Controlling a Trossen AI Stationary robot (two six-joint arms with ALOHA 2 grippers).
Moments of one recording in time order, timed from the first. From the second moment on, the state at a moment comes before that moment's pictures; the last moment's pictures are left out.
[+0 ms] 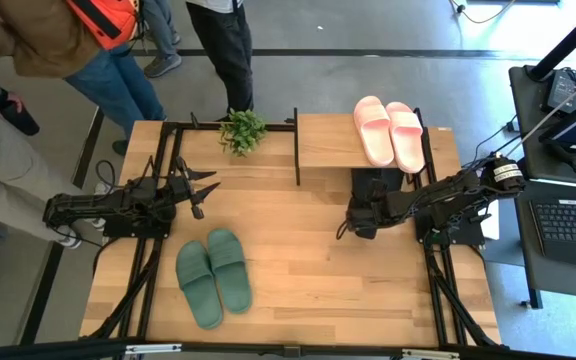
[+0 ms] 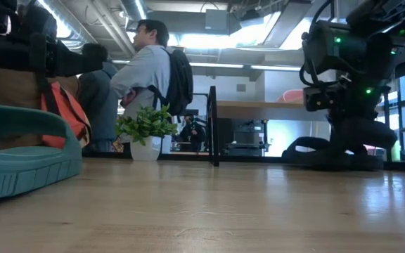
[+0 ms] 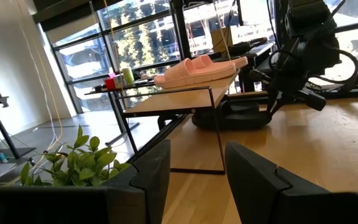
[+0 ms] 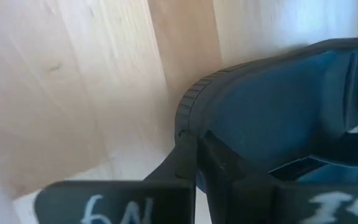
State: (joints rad) left arm 0.08 0.00 0.01 0.04 -0.35 0.21; right arm 0.13 1.46 0.66 -0.68 0.55 0.30
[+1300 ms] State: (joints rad) left arm 0.08 0.00 0.01 0.04 -0.36 0.21; right arm -0.11 1.47 0.66 -0.63 0.61 0.08
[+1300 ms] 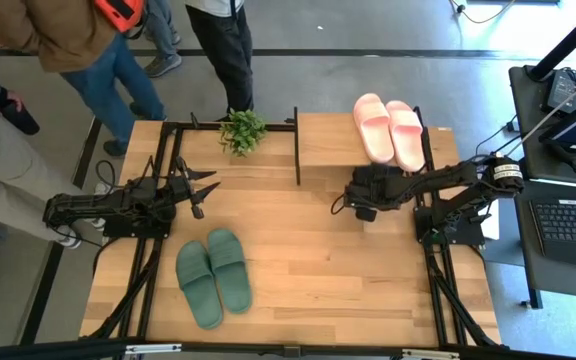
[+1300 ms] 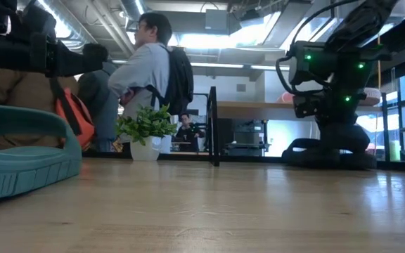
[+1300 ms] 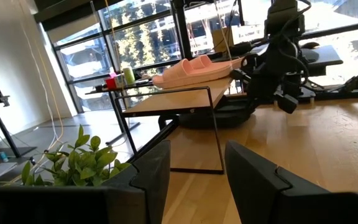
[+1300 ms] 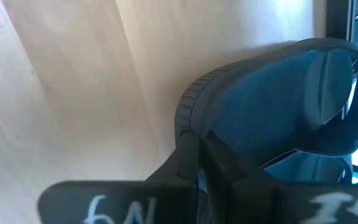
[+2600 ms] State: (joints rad) left arm 0.08 0.00 0.01 0.04 -0.36 0.21; right arm -0.04 1.47 0.66 -0.72 0.54 0.12
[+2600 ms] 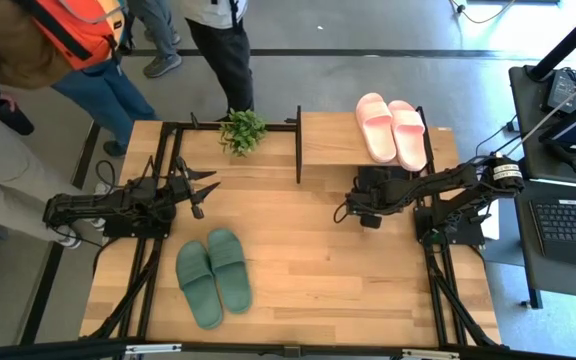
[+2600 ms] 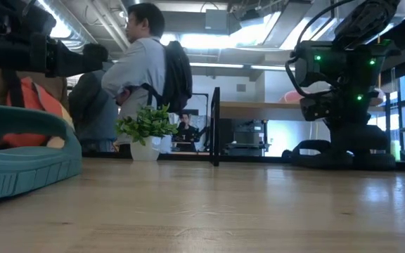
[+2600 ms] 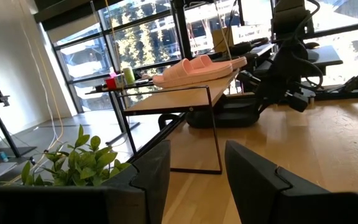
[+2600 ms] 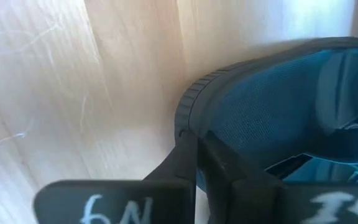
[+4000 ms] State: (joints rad) left arm 0.08 0.00 0.01 0.04 -0.36 0.21; right arm -0.07 1.47 0.66 -0.72 0.53 0.10
